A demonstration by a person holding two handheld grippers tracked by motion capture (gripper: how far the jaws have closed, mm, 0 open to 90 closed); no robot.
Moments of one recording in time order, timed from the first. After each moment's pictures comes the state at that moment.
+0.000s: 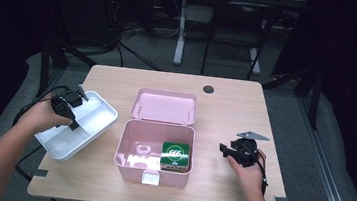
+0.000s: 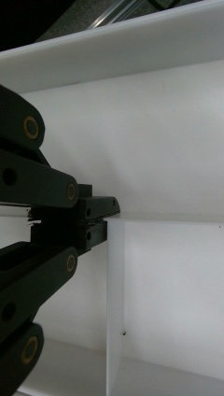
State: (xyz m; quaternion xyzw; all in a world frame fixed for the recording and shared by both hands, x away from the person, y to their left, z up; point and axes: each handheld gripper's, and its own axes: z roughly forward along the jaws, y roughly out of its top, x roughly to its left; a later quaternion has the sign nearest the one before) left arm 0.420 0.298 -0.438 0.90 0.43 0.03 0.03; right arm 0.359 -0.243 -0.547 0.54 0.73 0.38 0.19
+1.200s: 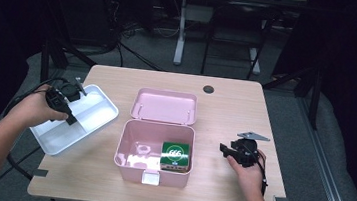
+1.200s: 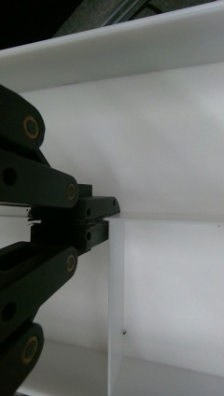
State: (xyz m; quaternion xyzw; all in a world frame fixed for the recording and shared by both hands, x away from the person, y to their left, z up) left arm 0.408 0.287 -0.398 0.92 0.38 0.04 0.04; right arm 0.359 -0.245 -0.549 0.55 0.72 0.39 0.18
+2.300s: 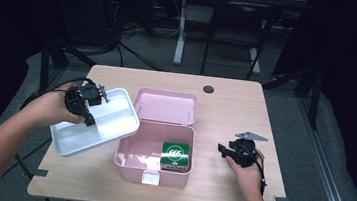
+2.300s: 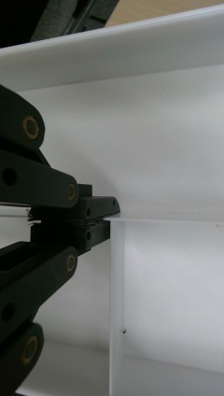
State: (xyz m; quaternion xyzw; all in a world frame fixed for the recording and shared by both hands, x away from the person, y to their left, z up) left arm 0.390 0.216 -0.372 0.97 0.24 0.05 0.04; right arm 0.360 -0.241 -0.551 0.54 0.73 0.39 0.18
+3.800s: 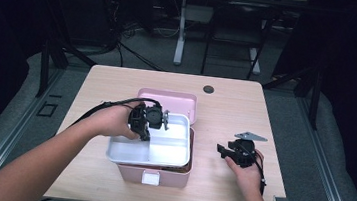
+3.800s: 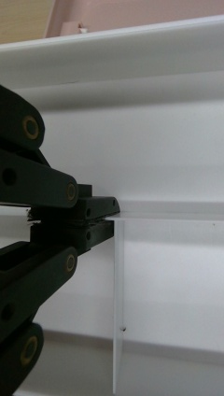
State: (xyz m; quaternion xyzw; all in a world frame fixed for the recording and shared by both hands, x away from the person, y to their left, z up) left arm 0.375 0.071 -0.399 1.00 0.02 0.04 0.05; right arm 0.359 -0.240 -0.552 0.53 0.73 0.39 0.18
